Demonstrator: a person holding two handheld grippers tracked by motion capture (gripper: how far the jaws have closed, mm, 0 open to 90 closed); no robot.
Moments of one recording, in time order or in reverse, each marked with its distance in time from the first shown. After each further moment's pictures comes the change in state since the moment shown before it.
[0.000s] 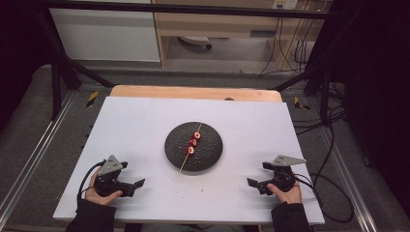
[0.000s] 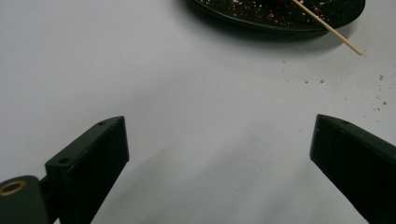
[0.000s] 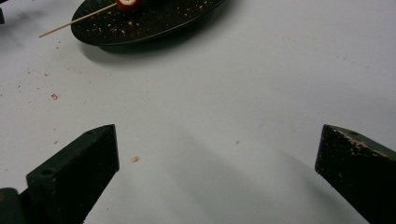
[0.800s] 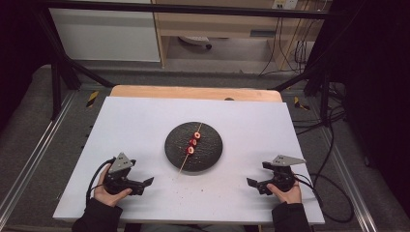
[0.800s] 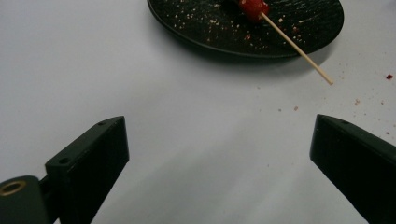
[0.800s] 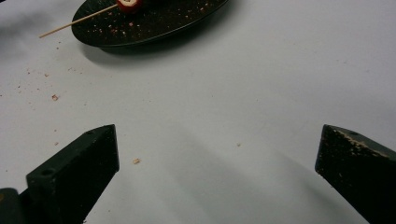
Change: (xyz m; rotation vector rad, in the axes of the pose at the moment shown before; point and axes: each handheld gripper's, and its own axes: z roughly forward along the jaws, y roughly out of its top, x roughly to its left) left arm -0.022 0.024 0.010 0.012 -0.001 0.015; right arm 0.002 0.002 0.000 0.000 -0.007 -0.004
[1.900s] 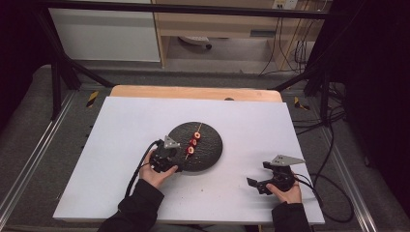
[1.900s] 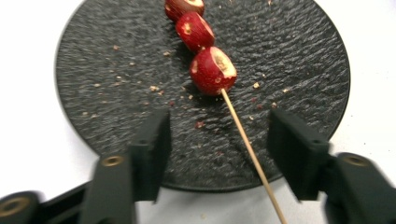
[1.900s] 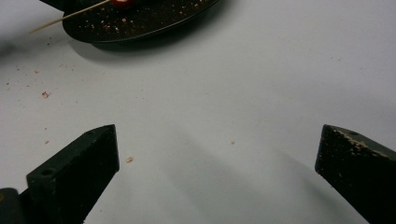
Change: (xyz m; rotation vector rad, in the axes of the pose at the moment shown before) left arm -0.050 0.084 0.091 0.159 0.032 -0.031; right arm -0.001 0.000 0.001 0.013 -0.021 -0.009
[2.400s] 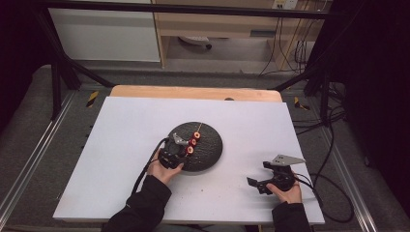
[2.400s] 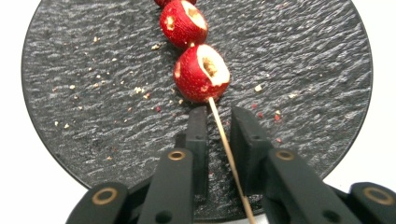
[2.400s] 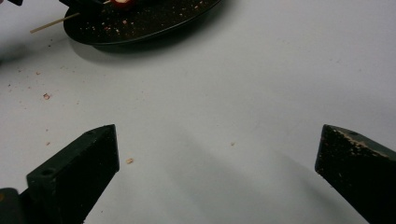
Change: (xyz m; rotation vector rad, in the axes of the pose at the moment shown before) left arm -0.010 0.015 0.019 0.109 0.039 -0.015; right arm 0.000 0.001 -0.001 -0.005 0.003 0.003
